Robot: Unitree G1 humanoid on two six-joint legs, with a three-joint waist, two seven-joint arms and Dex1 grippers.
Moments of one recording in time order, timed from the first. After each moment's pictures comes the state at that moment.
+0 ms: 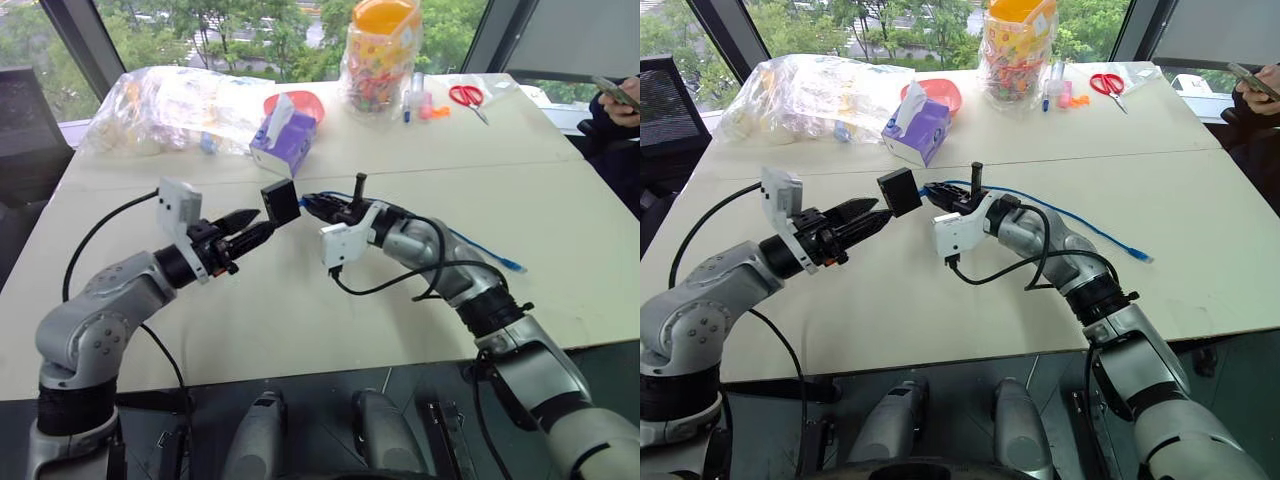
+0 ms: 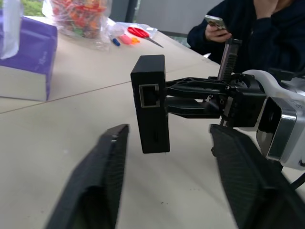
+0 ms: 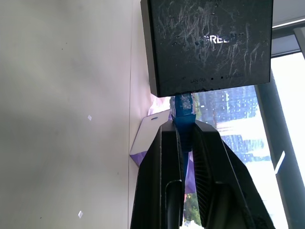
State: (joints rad) left arm -0.28 0.55 0.20 -0.43 -0.87 0.81 -0.50; right arm -0.74 -0.44 0.40 0.29 -0.66 -0.49 0.34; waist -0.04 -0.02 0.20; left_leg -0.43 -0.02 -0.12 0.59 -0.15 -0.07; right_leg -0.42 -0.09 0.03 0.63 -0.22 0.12
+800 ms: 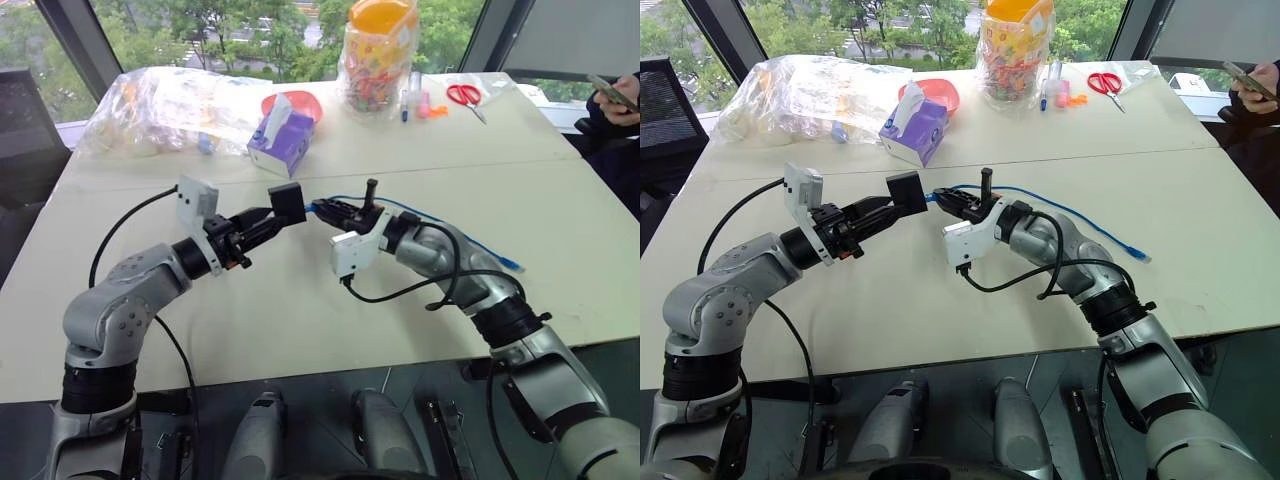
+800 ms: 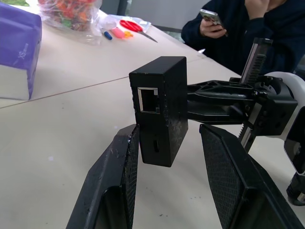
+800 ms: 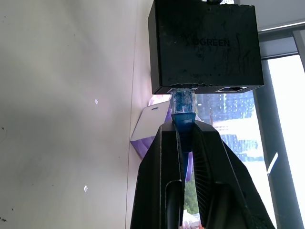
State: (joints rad) left arm -0.35 0.50 0.16 -0.33 -0.79 0.79 -0.55; right arm -0.69 -0.49 0.39 0.20 -0.66 -0.49 0.35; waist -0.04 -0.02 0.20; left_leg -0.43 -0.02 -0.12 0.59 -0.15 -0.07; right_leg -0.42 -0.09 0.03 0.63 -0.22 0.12
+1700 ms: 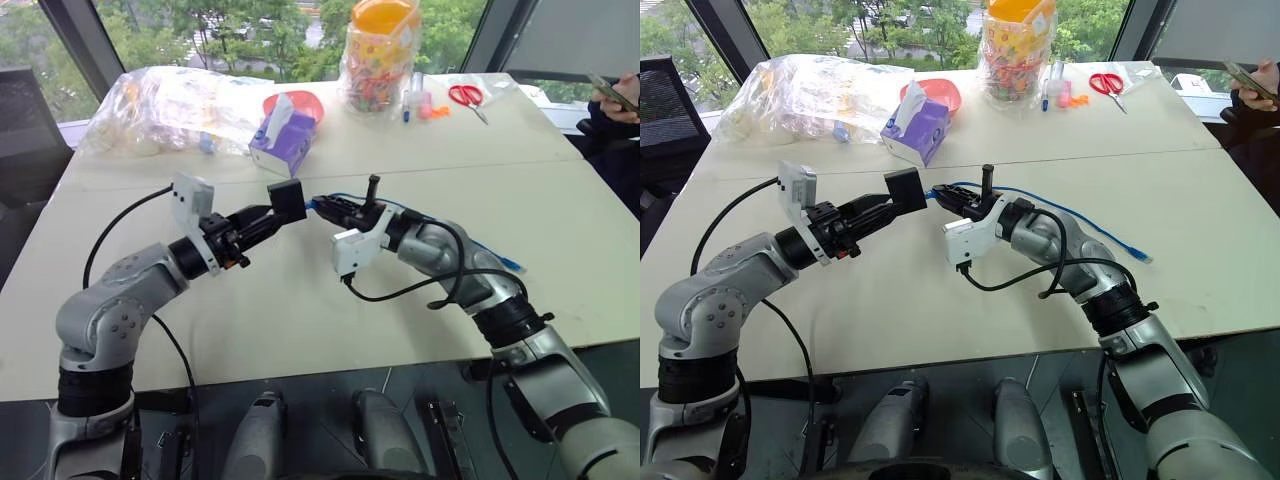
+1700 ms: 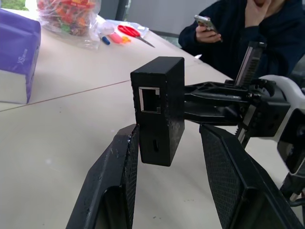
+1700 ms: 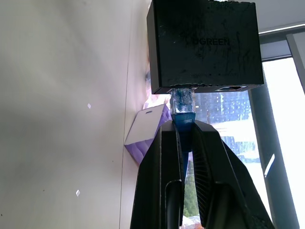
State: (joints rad) left arm -0.34 0.50 0.19 -0.37 -0.84 0.82 -0.52; right arm -0.68 -0.50 0.37 0.17 -0.64 -0.49 0.37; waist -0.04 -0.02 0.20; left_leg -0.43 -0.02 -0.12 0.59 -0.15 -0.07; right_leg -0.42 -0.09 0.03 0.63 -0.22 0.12
